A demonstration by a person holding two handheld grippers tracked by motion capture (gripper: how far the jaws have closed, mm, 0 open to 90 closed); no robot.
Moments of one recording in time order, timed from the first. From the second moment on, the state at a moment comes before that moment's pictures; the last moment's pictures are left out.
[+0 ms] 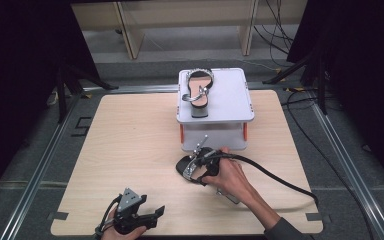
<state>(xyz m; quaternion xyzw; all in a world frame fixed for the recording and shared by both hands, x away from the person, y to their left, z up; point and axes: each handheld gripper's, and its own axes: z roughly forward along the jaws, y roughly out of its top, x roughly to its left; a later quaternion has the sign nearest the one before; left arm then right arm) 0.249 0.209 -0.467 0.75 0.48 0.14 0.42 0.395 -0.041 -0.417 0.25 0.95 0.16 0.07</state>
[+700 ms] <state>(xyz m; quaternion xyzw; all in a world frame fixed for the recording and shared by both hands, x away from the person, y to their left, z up) 0.249 0.209 -0.465 0.75 0.49 0.14 0.43 0.405 -0.078 -0.440 0.28 0.95 0.16 0.04</state>
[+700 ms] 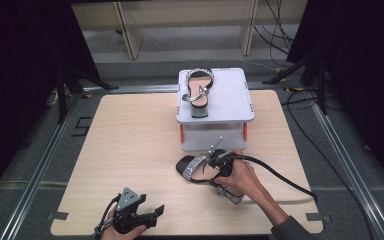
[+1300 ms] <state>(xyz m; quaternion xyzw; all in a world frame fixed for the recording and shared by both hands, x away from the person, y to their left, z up) 0.250 0.211 -0.465 0.75 0.48 0.14 0.43 0.404 -0.074 -0.456 0.27 0.95 0.14 0.04</state>
